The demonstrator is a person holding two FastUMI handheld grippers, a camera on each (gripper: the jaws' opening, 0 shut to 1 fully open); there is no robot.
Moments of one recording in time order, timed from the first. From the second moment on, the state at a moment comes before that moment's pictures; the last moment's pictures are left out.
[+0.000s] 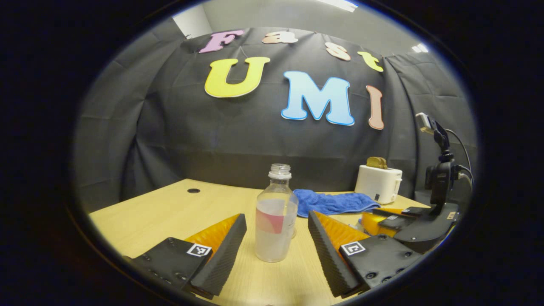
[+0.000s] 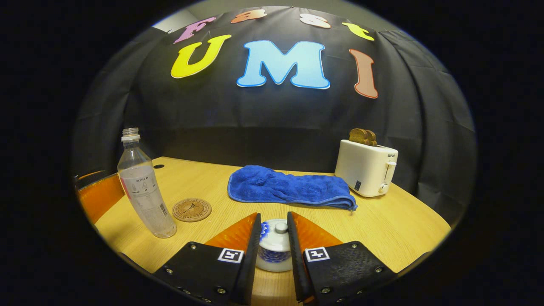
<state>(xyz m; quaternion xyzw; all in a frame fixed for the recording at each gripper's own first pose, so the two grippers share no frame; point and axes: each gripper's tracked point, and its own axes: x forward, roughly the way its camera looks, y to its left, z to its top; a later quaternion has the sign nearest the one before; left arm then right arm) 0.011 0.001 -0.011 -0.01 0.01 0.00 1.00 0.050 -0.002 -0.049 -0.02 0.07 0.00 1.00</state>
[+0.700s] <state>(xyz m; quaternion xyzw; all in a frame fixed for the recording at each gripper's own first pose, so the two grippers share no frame) 0.024 0.003 -0.025 0.01 0.03 0.00 1.00 0.040 0.000 -0.016 0.01 0.01 0.02 1.00</state>
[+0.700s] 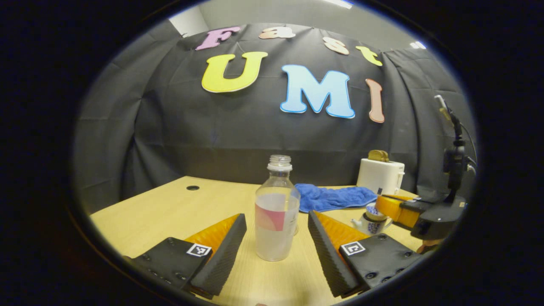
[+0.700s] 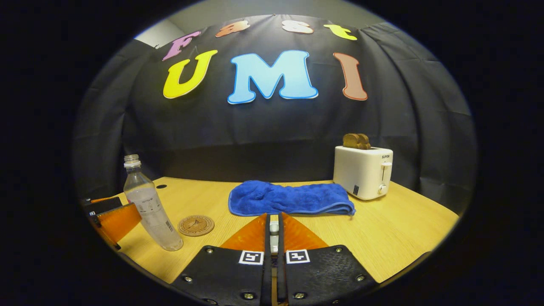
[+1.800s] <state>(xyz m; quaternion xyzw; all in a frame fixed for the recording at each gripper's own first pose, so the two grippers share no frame) 0.064 0.001 -0.043 0.13 0.05 0.02 0.99 0.022 -0.046 -0.002 0.05 -0.02 -0.02 1.00</state>
